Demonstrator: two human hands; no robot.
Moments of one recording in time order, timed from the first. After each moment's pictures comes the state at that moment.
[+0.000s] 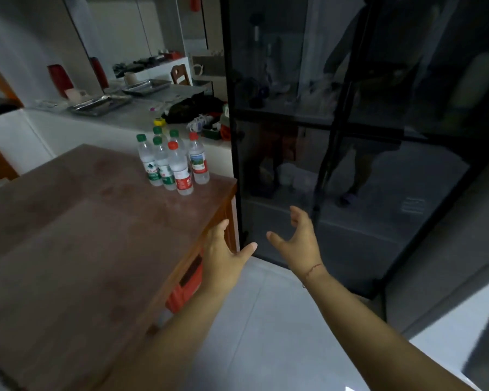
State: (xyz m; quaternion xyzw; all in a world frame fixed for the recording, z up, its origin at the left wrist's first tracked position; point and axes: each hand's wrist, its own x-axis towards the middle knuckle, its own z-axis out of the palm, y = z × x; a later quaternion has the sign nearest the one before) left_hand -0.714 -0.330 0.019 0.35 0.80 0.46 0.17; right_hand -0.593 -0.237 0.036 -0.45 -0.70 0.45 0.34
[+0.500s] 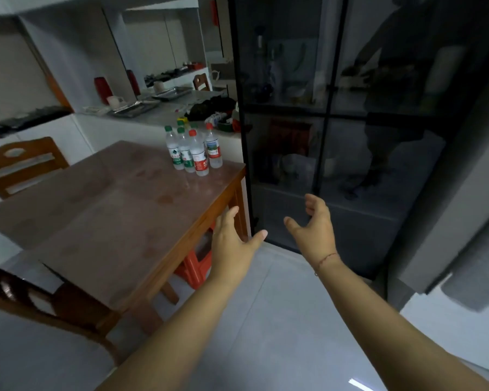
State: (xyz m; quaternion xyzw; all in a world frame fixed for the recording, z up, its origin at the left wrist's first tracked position) left_hand -0.571 -0.463 0.057 0.37 0.79 0.47 0.10; right_hand -0.455 -0.357 0.059 -0.42 -0.68 0.45 0.40
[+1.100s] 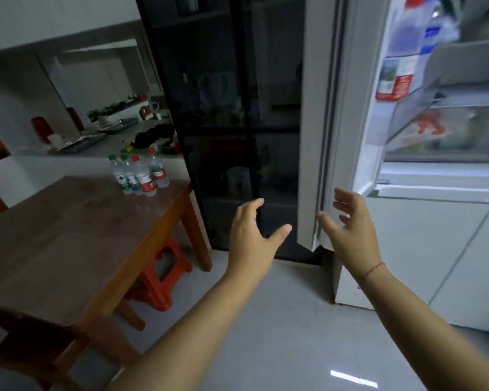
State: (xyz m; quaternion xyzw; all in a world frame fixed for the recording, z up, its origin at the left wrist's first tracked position) left_hand -0.344 -0.472 0.132 0.53 0.69 0.47 0.11; right_hand -0.191 -0.399 0.120 -0.45 -0.65 0.33 0.52
